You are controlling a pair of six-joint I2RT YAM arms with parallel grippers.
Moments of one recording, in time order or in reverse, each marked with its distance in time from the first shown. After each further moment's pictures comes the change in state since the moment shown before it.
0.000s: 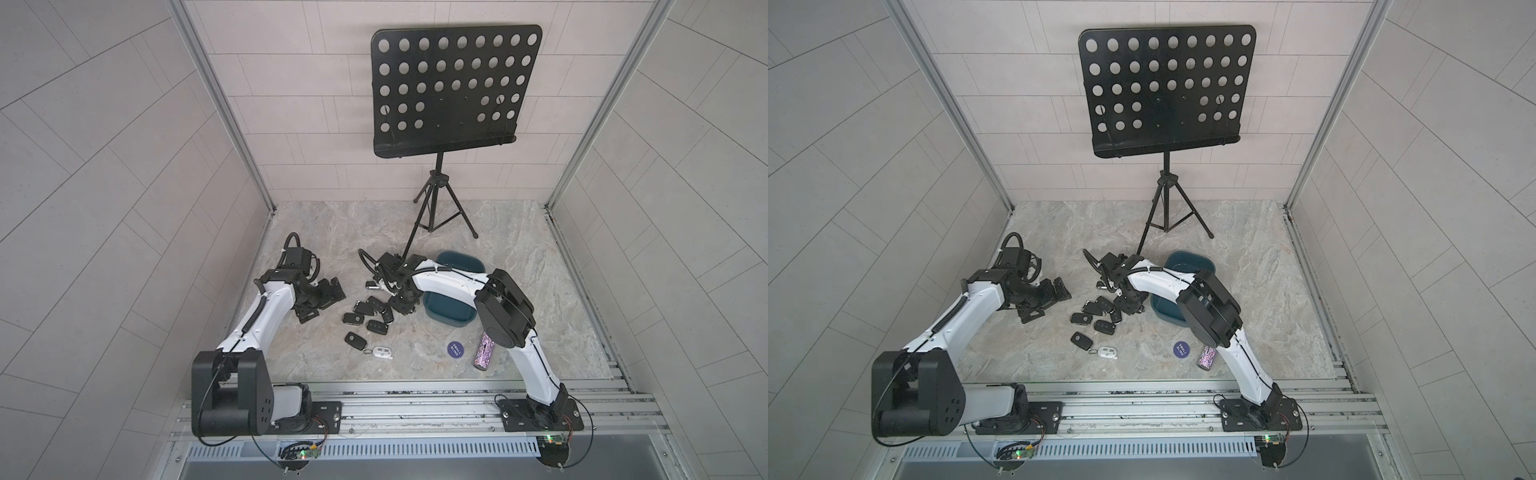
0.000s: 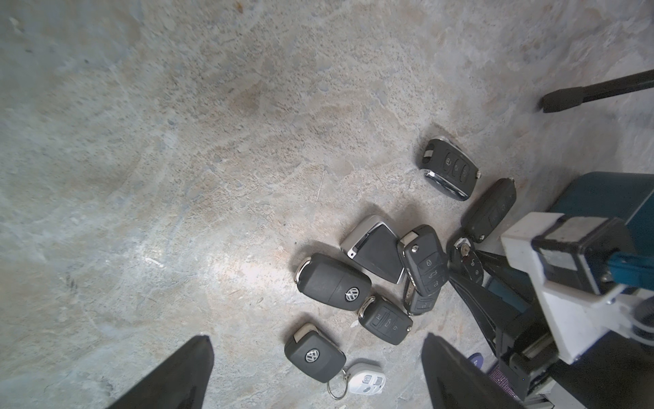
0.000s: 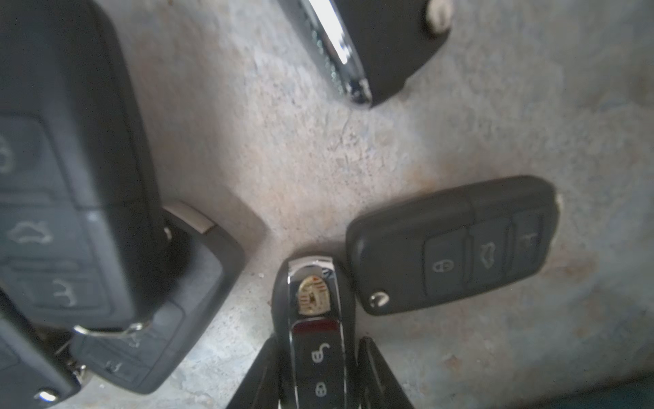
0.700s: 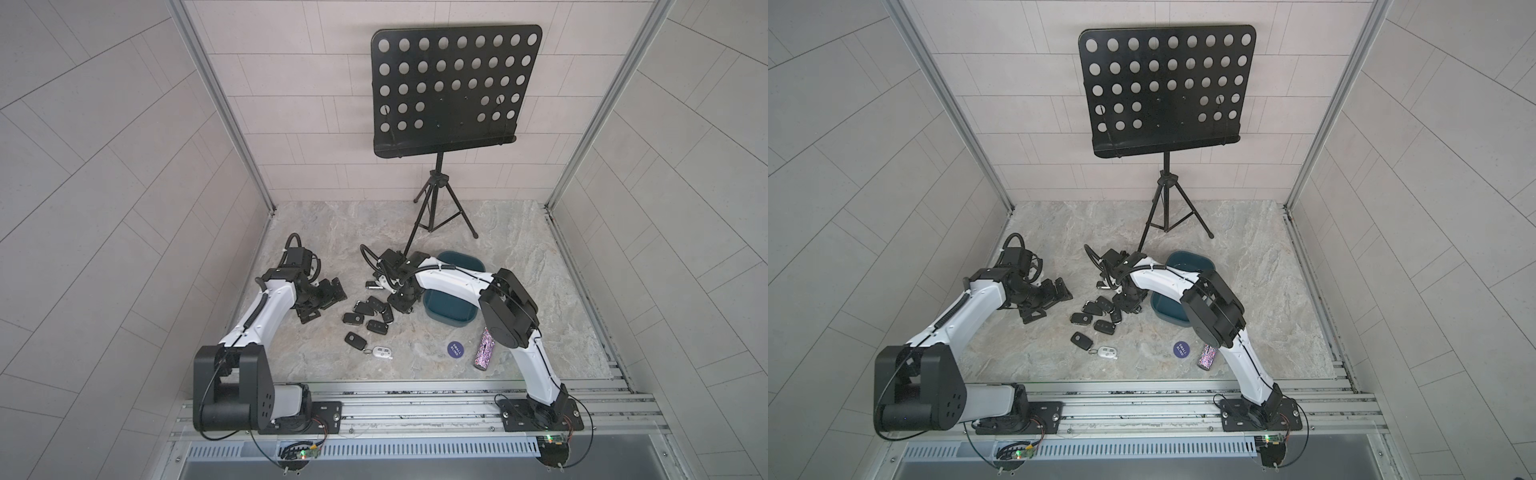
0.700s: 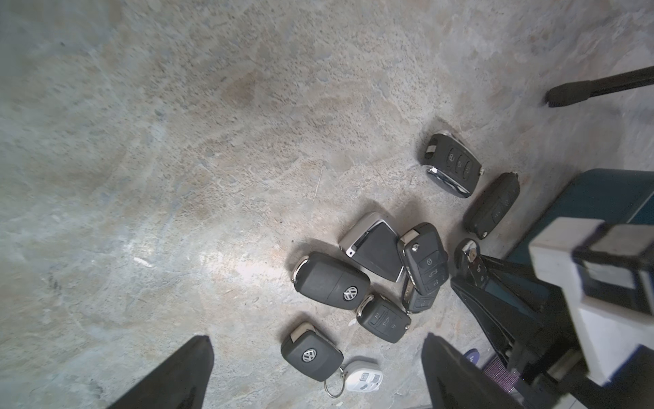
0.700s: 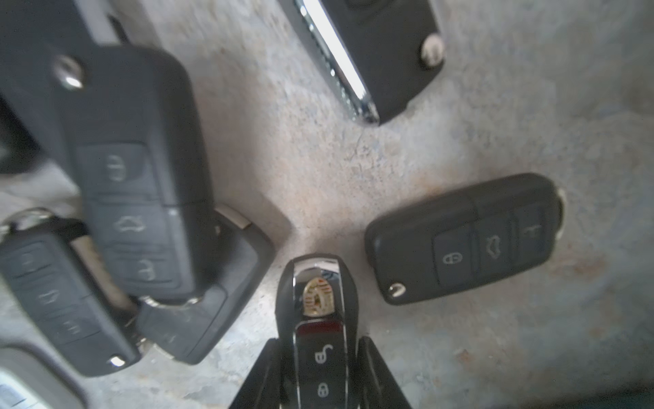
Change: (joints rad) left arm 0.000 0.036 0.008 0.001 0.029 -0.006; right arm -0.013 -0.052 0.000 0.002 -0.106 0.038
